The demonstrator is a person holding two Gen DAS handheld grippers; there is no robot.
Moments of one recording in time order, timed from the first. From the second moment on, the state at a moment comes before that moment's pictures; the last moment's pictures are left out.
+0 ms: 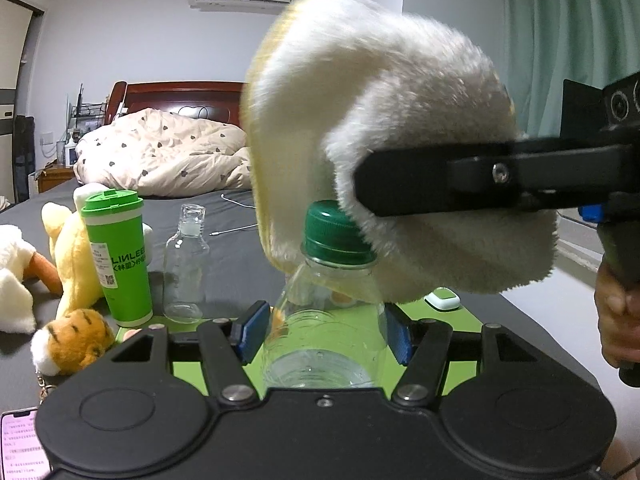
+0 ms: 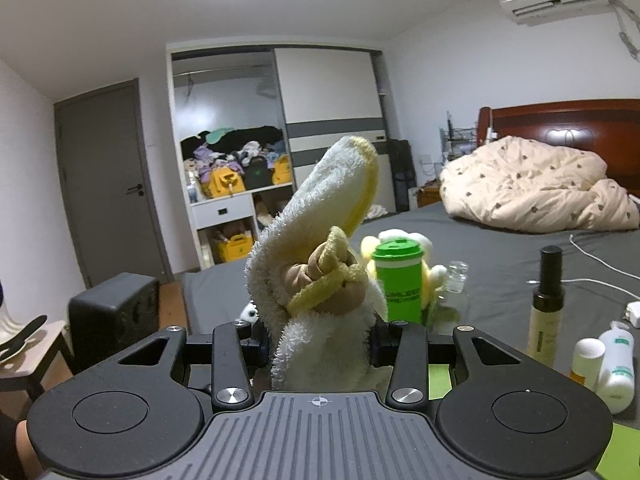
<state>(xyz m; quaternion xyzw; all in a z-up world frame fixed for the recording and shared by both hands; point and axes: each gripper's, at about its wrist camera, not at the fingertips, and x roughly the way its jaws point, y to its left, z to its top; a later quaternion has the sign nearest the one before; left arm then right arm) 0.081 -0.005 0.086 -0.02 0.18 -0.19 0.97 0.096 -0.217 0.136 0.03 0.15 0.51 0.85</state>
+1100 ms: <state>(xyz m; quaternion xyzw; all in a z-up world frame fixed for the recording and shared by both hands) 0.078 -0.010 0.084 -0.01 0.18 -0.18 0.97 0.138 -0.175 0.133 0.04 0.15 0.51 0.85</state>
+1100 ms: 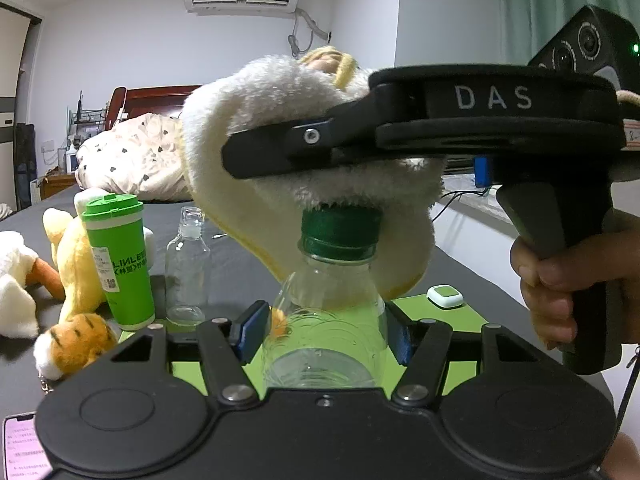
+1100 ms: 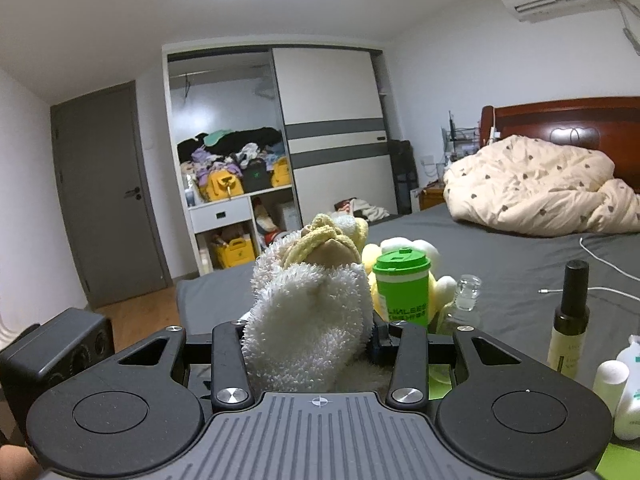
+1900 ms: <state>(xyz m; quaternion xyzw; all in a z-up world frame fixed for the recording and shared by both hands) 0.076 -0.012 0.088 -0.01 0.18 -0.18 0.97 0.119 -0.226 0.133 0.07 0.15 0.49 0.86</state>
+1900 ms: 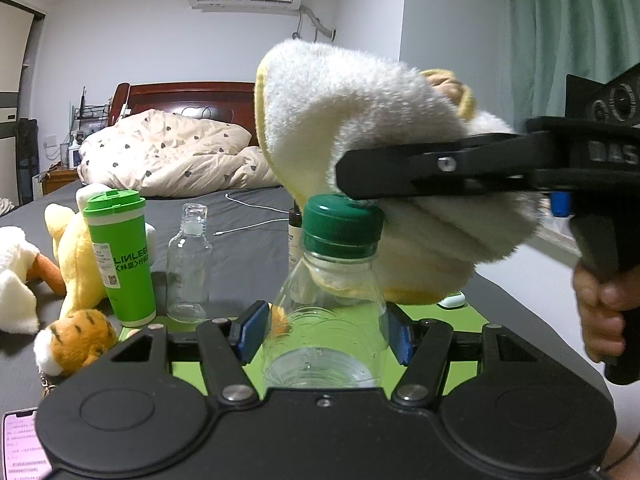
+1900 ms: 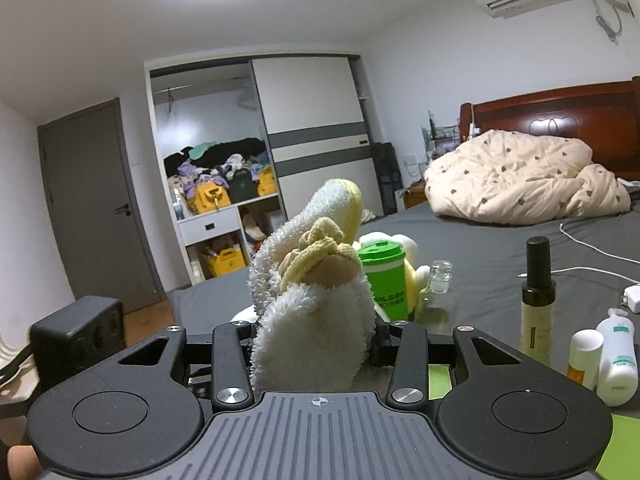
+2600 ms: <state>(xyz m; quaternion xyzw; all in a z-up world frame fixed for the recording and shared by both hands) 0.077 -0.014 0.084 0.00 0.18 -0.17 0.97 0.086 -0.195 0.145 0.06 0.14 0.54 0.83</state>
